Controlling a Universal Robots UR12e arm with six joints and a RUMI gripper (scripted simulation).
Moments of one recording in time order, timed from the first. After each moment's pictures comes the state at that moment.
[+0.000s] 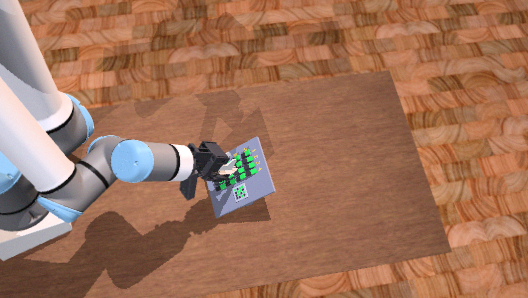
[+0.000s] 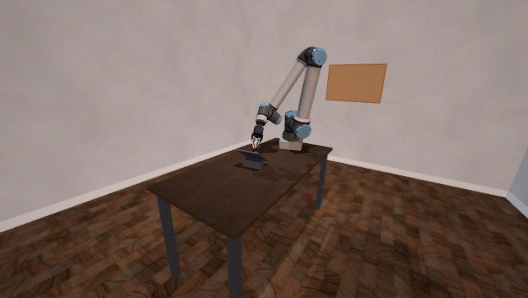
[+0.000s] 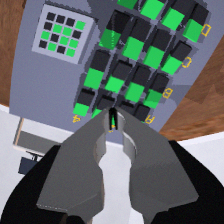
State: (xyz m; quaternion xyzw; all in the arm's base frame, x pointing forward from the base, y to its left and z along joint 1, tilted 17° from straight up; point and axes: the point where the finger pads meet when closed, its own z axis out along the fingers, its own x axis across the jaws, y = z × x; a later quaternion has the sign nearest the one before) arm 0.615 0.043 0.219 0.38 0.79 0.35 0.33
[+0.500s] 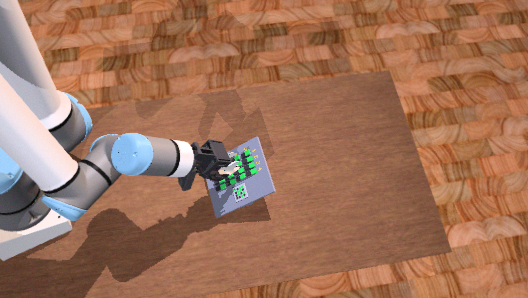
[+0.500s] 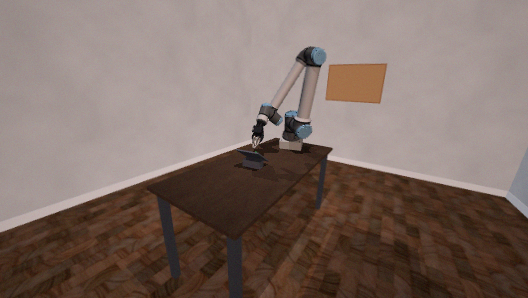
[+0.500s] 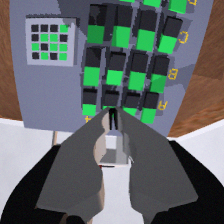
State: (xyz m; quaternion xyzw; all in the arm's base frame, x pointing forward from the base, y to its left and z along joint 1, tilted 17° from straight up) arm 0.620 0.046 0.224 0.49 0.73 0.38 0.30
